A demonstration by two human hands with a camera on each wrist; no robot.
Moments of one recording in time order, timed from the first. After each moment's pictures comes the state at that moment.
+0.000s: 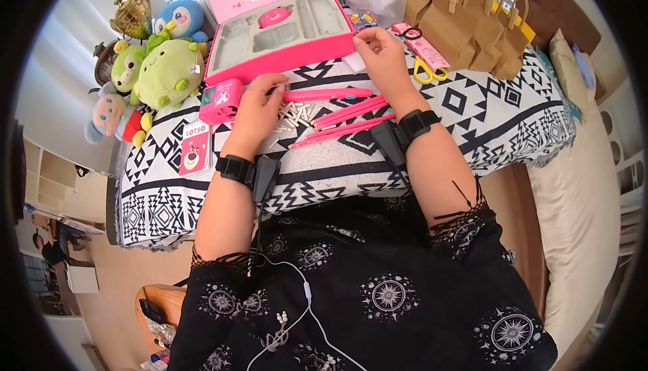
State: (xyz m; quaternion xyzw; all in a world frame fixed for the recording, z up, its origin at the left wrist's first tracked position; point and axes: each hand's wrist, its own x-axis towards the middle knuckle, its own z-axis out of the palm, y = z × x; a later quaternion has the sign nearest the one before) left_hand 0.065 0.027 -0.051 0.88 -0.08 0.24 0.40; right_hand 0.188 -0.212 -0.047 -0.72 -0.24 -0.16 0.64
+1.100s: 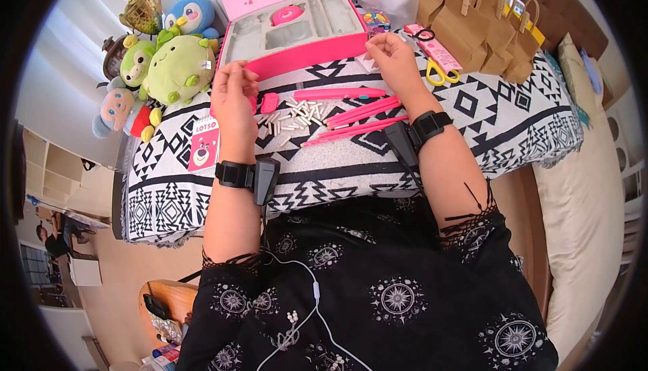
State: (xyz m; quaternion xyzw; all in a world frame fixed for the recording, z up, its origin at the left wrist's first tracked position) left_hand 0.052 0.036 -0.022 0.61 0.03 0.35 0.72; right_hand 0.190 -0.214 -0.051 -0.68 -0.24 -0.03 0.70
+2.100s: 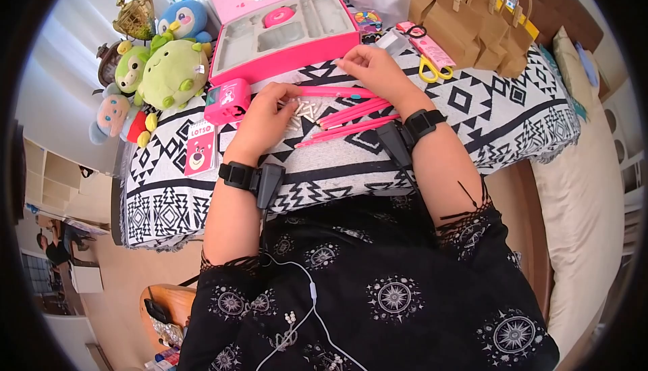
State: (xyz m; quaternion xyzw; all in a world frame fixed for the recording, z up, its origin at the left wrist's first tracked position) left_hand 0.045 0.020 -0.039 0.90 -0.09 0.16 0.39; right_hand 0.167 -0.209 -0.035 -0.80 -0.28 0.03 0.53
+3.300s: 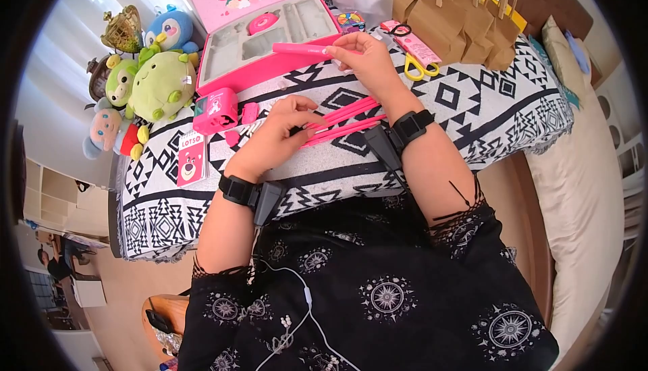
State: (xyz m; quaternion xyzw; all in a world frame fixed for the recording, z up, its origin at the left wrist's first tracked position) left_hand 0.041 -0.008 -0.040 0.87 -0.28 0.07 0.40; right_hand 0.171 -0.207 -0.033 -0.61 -0.22 0.03 0.76
